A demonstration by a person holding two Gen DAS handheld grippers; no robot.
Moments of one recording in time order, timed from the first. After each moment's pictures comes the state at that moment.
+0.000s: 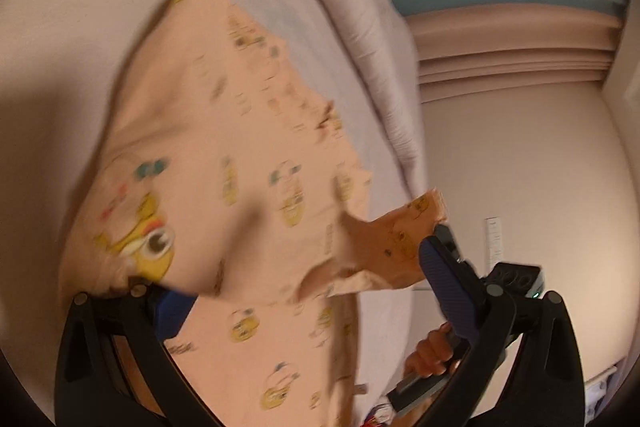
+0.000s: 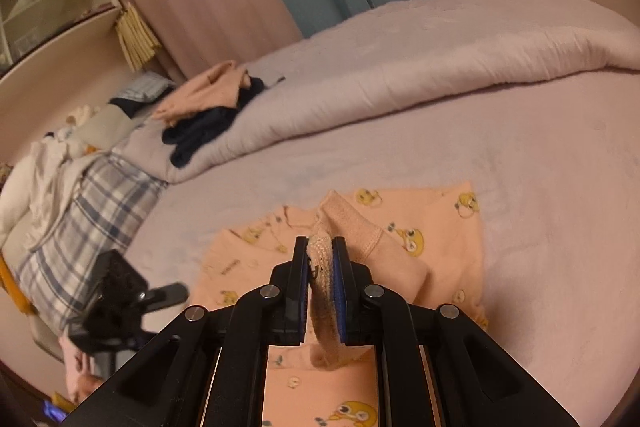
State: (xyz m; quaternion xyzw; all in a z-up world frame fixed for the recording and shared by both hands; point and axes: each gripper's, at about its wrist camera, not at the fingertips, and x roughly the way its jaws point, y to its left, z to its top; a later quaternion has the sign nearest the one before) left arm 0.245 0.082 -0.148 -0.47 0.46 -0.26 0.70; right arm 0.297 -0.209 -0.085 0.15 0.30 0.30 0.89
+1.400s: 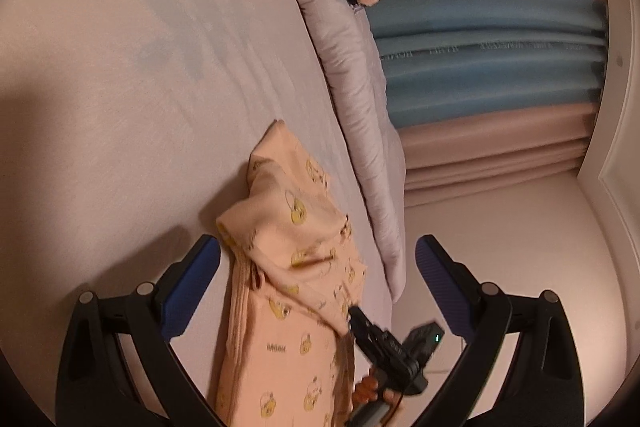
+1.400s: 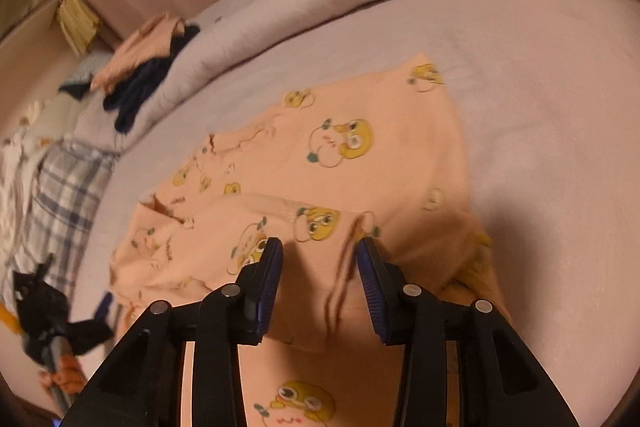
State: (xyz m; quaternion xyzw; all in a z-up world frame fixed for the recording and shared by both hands) left arm 0.184 0.209 -0.152 -0.56 0.33 -0.16 0.75; right arm 0.333 -0.183 -0.154 0.15 0.42 0.24 0.87
